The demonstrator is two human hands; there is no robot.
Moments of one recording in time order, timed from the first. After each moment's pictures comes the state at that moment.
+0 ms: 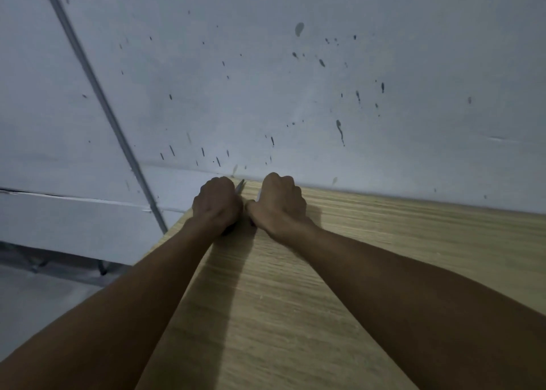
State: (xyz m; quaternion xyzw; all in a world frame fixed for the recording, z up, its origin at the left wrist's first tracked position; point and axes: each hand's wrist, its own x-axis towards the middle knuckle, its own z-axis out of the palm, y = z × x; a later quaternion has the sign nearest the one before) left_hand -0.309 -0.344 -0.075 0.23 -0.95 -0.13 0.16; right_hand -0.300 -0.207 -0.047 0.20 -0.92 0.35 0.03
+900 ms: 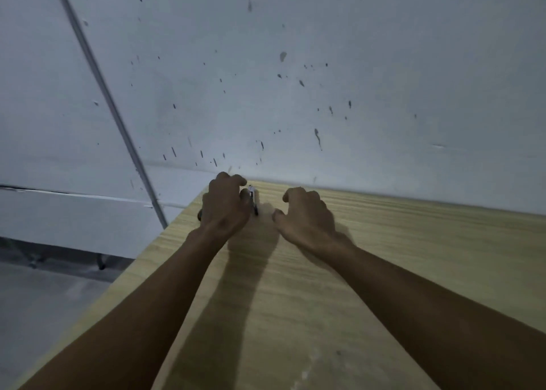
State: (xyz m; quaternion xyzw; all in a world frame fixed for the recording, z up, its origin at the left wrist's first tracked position) left_hand -0.249 -0.293 -0.046 0.13 -0.93 -0.22 0.26; right_hand -0.258 -0.135 -0.036 0.18 -0.94 0.30 0.02
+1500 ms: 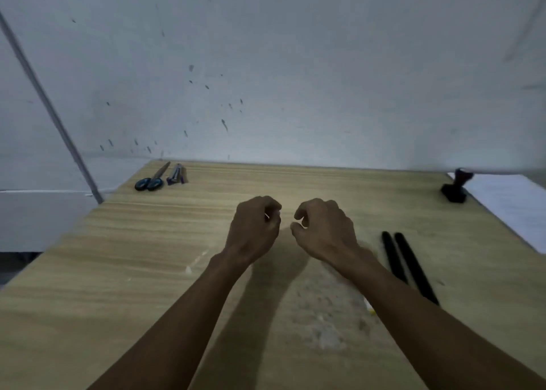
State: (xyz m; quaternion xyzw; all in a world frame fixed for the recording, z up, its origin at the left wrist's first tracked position) left_hand -0.085 -0.049 -0.042 -0.07 -0.89 -0.38 0.24; right_hand -0.085 0.101 -0.023 0.10 -0.96 0.23 0.10
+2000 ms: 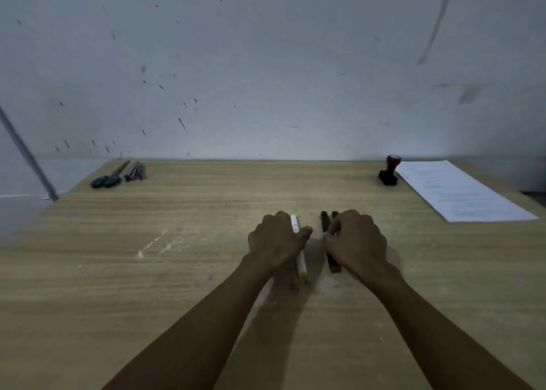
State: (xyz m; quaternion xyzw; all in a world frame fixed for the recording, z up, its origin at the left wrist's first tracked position) left_hand -0.040 0.099 -0.050 0.00 -0.97 -0.25 0.05; right_hand -0.015 0.244 -0.034 -0.09 -0.97 0.20 0.13
